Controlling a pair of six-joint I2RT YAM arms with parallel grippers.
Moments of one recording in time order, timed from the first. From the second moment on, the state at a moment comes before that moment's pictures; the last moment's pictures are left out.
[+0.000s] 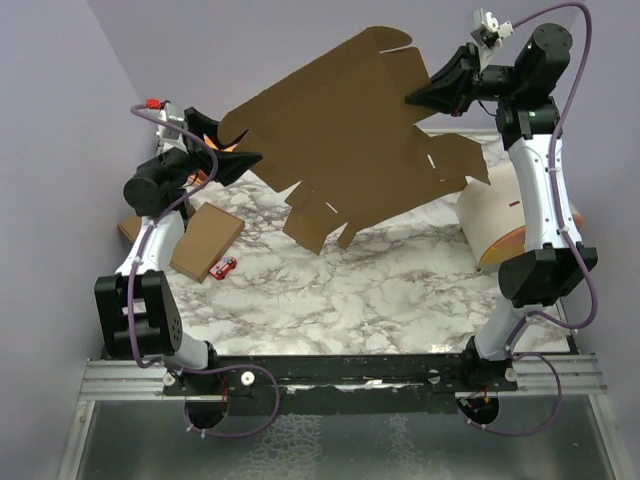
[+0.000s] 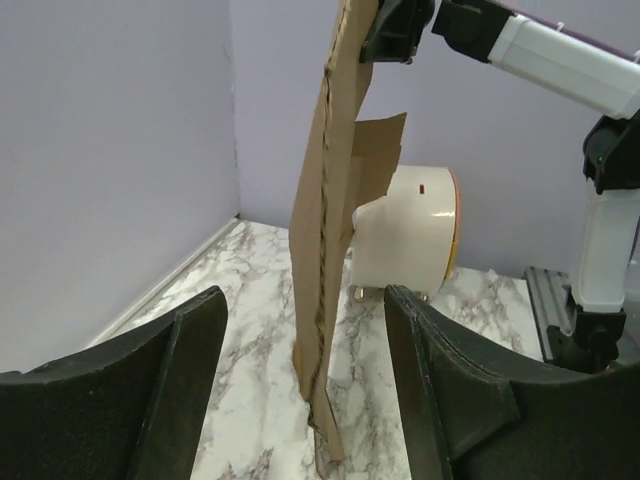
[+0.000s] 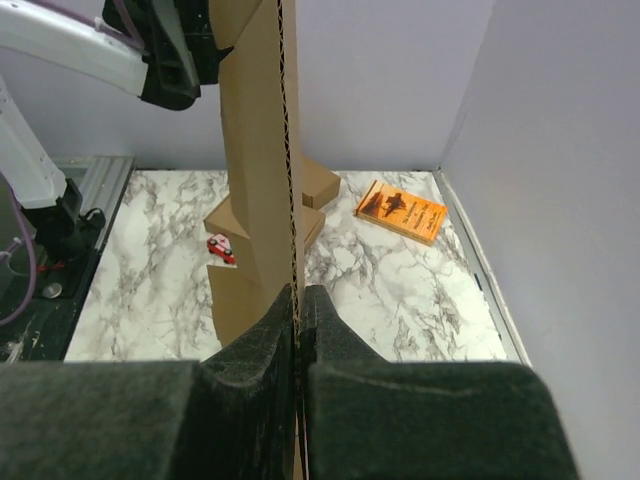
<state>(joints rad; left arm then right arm) 0.10 1.47 1.10 1.38 1.17 -1.03 0.04 1.80 2.10 -0.09 -1.45 0.11</state>
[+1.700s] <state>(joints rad) 0.20 1.62 1.13 1.50 1.00 -1.24 -0.03 1.80 2.12 -0.15 -1.38 0.06</state>
